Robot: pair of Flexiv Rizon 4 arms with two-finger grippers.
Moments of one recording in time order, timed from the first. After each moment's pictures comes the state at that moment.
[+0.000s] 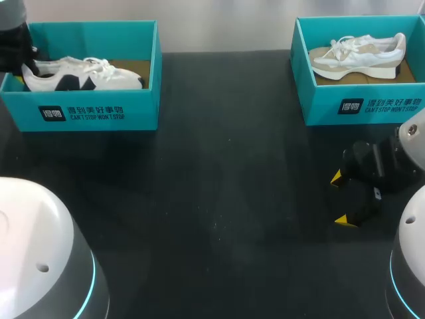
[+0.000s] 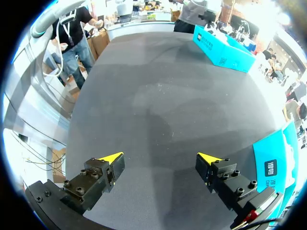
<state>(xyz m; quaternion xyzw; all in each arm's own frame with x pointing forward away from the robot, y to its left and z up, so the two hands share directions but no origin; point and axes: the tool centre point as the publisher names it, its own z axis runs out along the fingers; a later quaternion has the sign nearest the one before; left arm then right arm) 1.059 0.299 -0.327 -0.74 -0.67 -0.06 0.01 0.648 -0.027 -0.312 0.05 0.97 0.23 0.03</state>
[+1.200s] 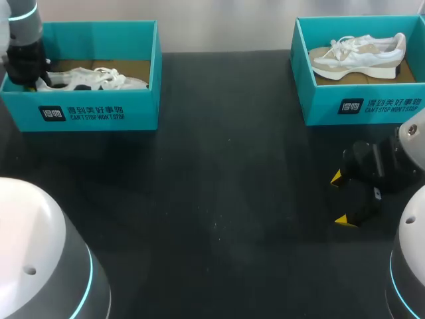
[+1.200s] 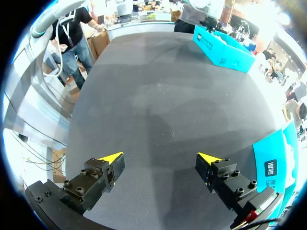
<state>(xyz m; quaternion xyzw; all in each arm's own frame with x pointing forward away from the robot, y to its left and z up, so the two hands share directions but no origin) 1.069 0.287 -0.374 -0.72 -0.69 -0.07 0.02 0.648 -0.027 -0.312 0.05 0.97 0.23 0.03</state>
